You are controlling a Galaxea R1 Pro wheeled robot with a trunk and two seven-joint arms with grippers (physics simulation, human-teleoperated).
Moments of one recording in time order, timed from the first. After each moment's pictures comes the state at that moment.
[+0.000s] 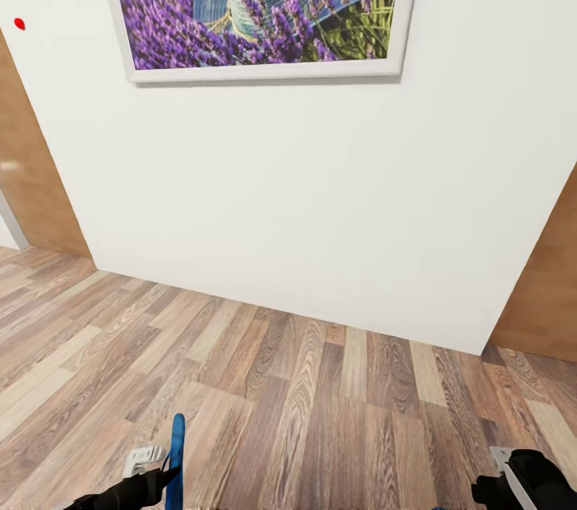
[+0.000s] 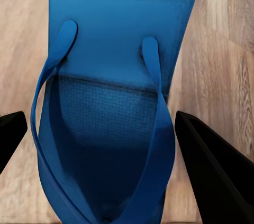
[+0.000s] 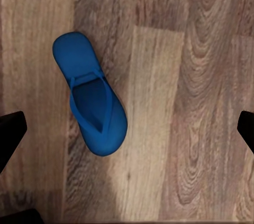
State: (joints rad) left arm -0.47 0.22 0.42 -0.14 -0.13 -0.05 -0.79; right arm -0.28 -0.33 -0.06 -0.84 -0.11 0.85 0.02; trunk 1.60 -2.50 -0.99
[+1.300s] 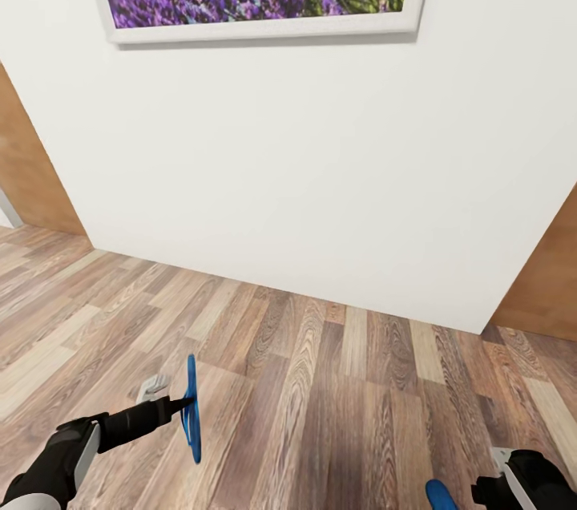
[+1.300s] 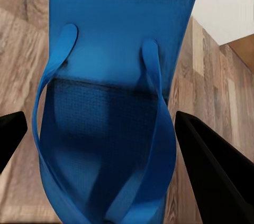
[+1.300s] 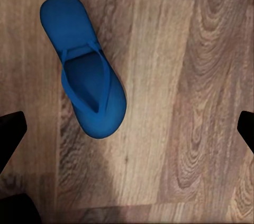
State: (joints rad) left arm -0.49 0.17 0.43 -0.64 -0.07 0.50 -0.98; right arm -0.28 -0.33 -0.06 -0.84 -0.11 0.85 0.02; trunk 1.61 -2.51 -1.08
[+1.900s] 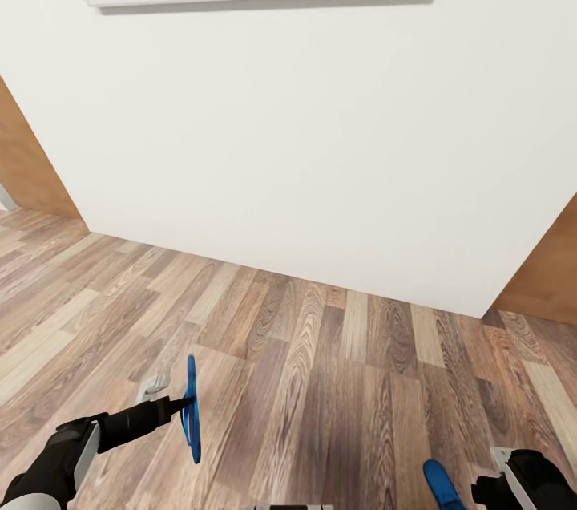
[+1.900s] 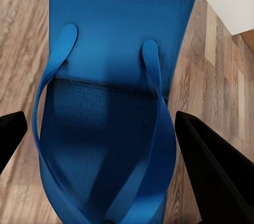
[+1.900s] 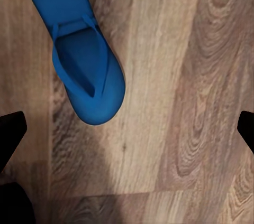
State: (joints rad) left arm -0.49 0.17 0.42 -0.64 -0.07 0.50 -0.98; right arm -0.28 -0.33 -0.06 -0.84 -0.11 0.85 0.02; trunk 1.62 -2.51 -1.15
